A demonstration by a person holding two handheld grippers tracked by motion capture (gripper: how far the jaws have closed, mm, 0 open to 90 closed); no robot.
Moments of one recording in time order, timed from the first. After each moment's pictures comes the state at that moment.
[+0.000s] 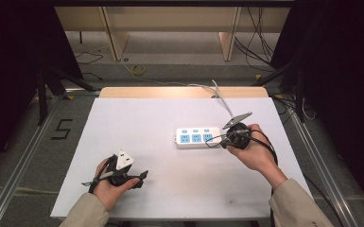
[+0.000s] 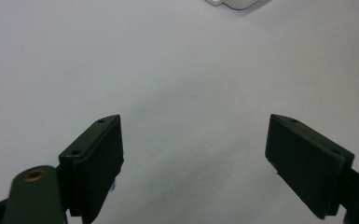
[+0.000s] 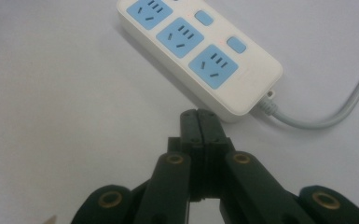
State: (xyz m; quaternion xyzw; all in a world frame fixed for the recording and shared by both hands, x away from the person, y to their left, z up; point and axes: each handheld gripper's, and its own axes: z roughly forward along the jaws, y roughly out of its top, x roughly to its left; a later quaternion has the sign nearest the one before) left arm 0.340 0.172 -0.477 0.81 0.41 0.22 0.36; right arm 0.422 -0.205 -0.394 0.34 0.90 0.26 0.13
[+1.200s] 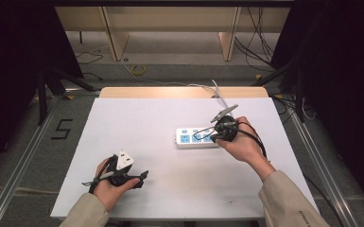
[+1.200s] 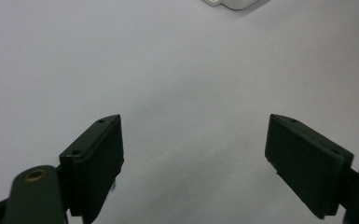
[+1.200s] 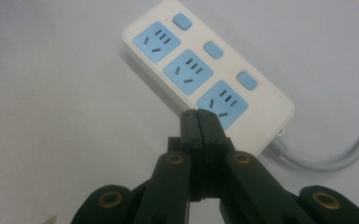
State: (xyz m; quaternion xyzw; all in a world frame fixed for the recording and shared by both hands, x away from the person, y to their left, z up) left arm 0.340 0.171 -0.477 0.81 0.41 0.22 0.36; right arm 0.445 -0.175 -0.391 0.33 0.90 0.25 0.13
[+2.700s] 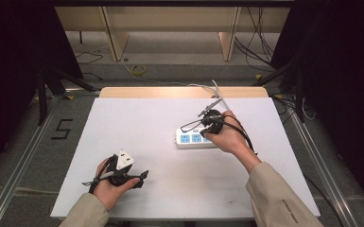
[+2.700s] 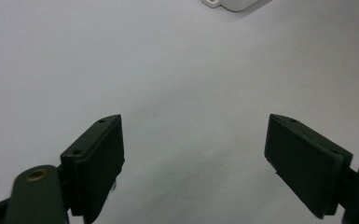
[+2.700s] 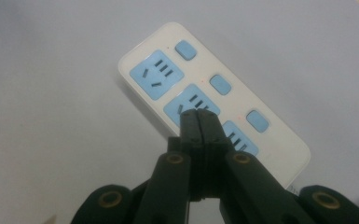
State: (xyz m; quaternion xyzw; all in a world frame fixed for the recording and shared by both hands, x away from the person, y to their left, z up) left arm 0.340 0.171 -0.477 0.81 0.41 0.22 0.36; right arm 0.474 -0.141 -0.397 0.33 0.91 0.24 0.12
